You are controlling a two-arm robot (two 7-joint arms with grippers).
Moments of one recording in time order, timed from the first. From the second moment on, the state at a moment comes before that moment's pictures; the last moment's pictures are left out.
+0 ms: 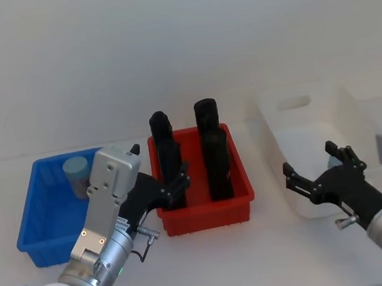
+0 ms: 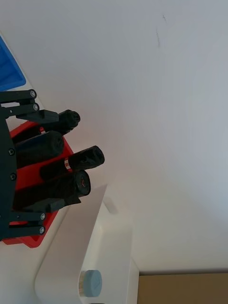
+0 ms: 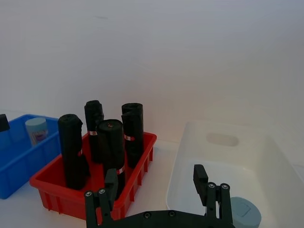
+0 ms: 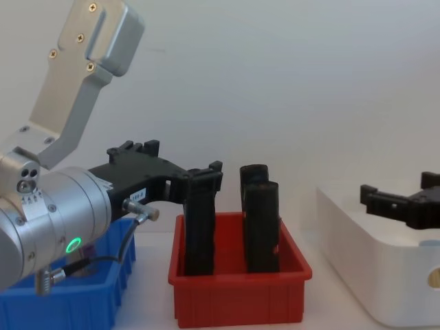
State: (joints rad) left arm -0.24 0.38 0.45 -1.63 -0.20 0.01 -0.01; right arm 0.05 0.31 -0.24 -1.68 0.23 0.04 0.11
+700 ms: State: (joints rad) left arm -0.24 0.38 0.45 -1.63 -0.20 0.01 -0.01; right arm 0.30 0.20 -0.27 -1.35 0.08 -0.01 0.28
